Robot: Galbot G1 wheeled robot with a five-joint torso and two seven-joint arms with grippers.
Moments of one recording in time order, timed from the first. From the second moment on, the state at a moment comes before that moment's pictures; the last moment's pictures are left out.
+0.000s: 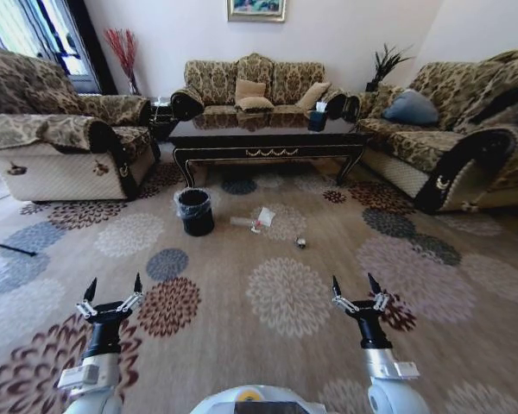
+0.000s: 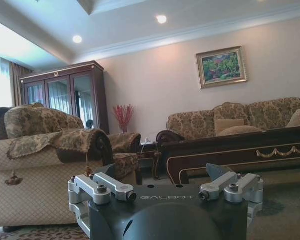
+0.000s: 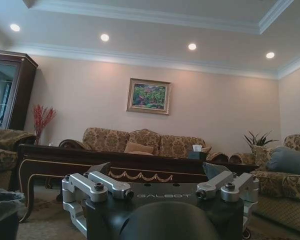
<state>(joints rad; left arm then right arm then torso) 1.81 -1.55 -0.88 -2.23 -0.14 -0.27 0.02 -1.74 1.33 0.69 1.99 0.23 0.56 -0.05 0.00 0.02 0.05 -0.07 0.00</state>
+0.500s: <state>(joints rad) 1.81 -1.55 -0.88 -2.23 -0.14 -0.28 0.02 -1.74 1.33 0.69 1.99 0.23 0.56 -0.05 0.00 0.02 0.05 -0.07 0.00</state>
